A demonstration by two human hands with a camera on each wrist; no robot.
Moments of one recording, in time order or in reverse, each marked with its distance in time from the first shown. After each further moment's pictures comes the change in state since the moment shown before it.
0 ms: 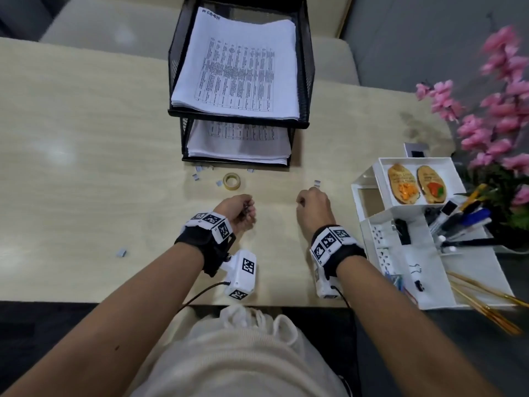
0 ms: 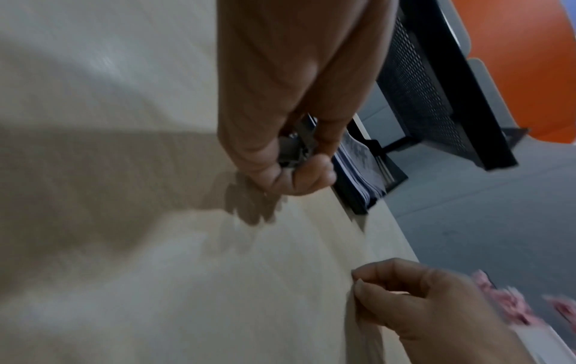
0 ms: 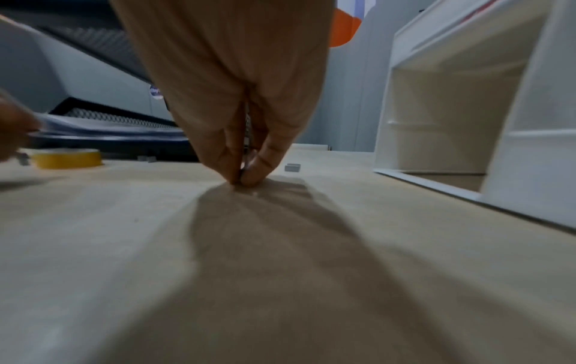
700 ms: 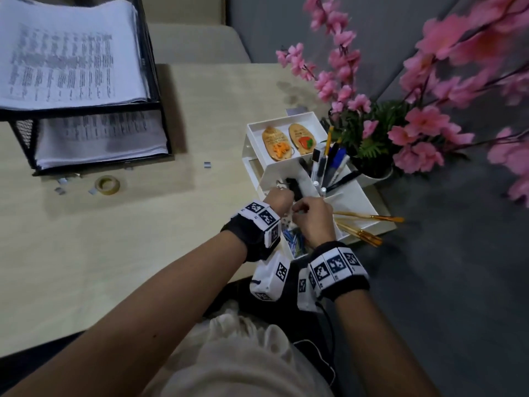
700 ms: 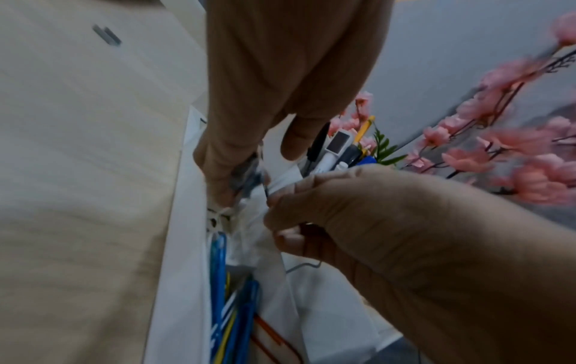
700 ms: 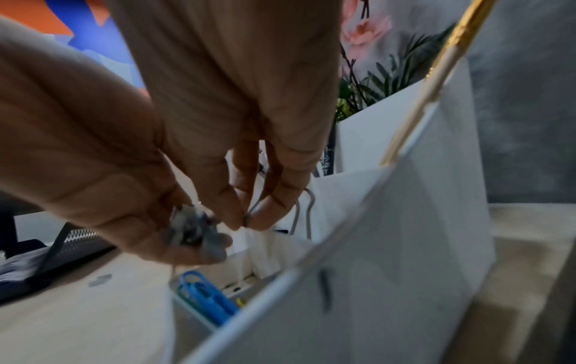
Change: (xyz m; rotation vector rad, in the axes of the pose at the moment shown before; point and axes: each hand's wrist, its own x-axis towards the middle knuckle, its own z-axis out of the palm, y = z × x) left_hand -0.018 -0.115 0.246 0.604 -0.208 0.159; right_hand -0.113 0.147 -0.083 0.256 0.286 0.387
